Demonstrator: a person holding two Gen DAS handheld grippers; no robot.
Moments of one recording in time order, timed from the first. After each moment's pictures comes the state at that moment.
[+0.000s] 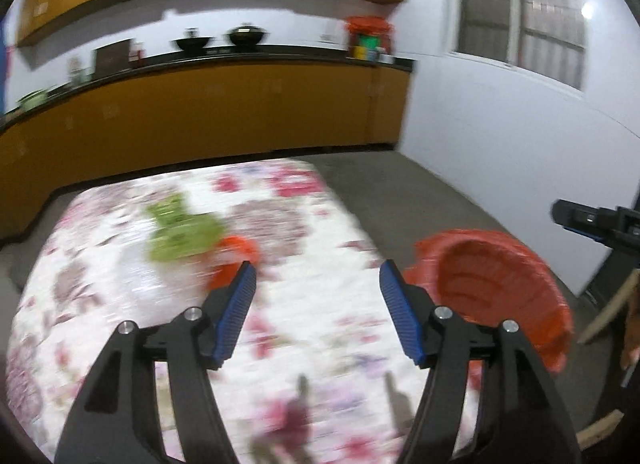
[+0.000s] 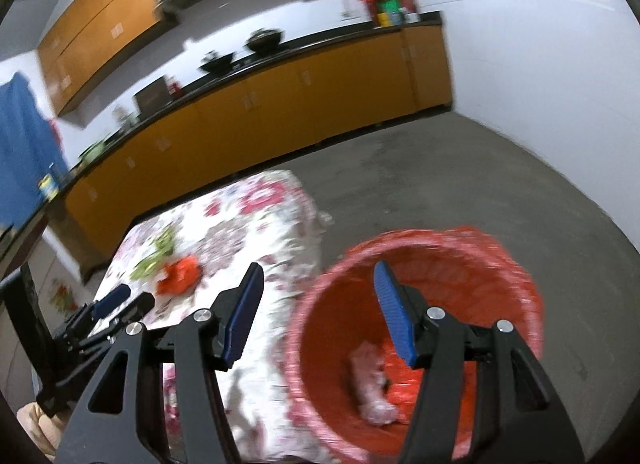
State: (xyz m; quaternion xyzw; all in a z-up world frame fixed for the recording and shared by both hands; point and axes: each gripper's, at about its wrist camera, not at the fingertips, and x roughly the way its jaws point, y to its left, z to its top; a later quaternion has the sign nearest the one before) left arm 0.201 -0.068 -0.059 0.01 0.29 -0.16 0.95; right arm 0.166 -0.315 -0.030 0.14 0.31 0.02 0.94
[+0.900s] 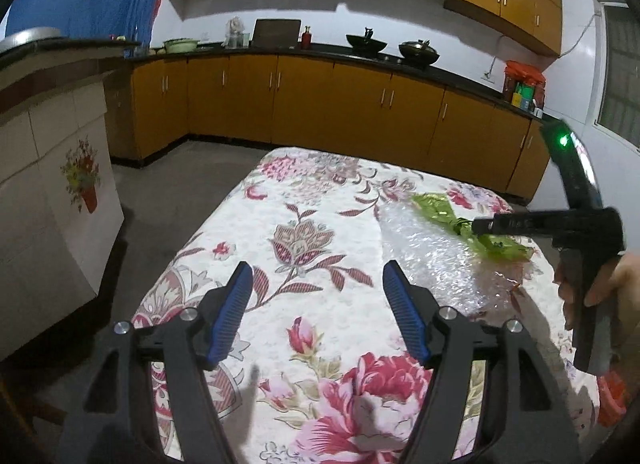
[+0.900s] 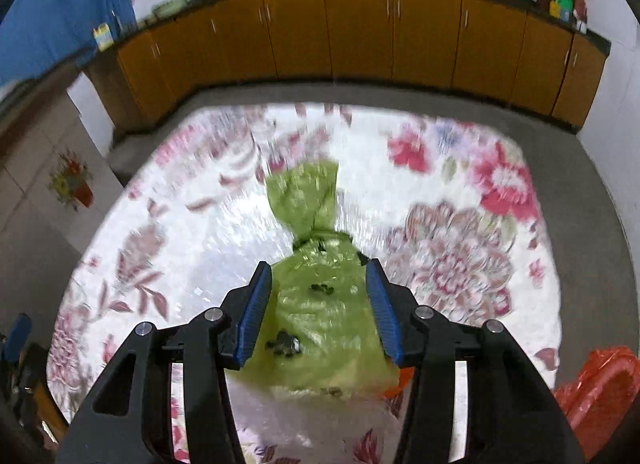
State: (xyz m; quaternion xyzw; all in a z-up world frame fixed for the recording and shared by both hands) left arm 0.197 0.158 -0.080 -0.09 0.28 0.07 0.95; right arm 0.382 -0.047 -0.104 -0.03 0.45 0.16 0.88
